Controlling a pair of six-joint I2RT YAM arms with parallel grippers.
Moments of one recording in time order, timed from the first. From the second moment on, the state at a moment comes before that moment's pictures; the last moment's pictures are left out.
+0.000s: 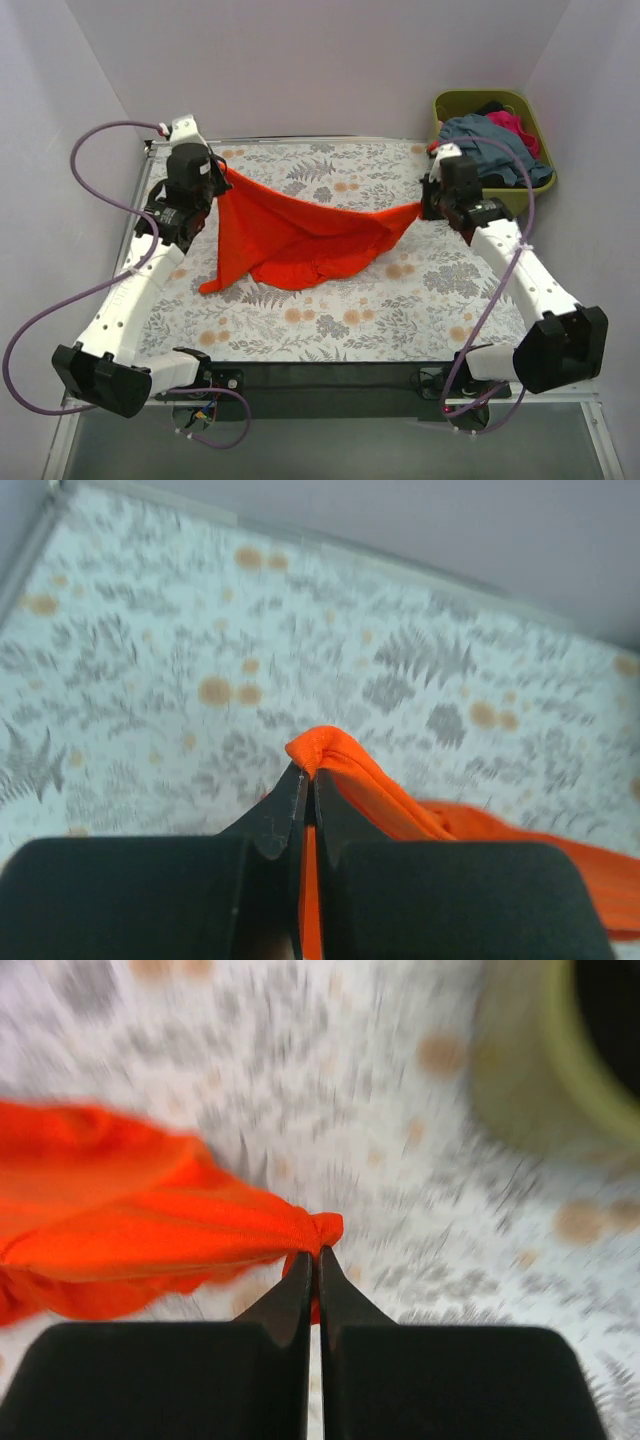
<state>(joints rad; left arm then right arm) -0.32 1.20 1.24 -0.47 -0.36 -0.41 0.29 1.32 1.06 -0.51 0.05 0.11</state>
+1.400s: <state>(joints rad) -0.29 1.27 1.30 -0.42 -0.48 -0.22 0.27 1.24 1.52 -0.46 -0.02 -0.17</state>
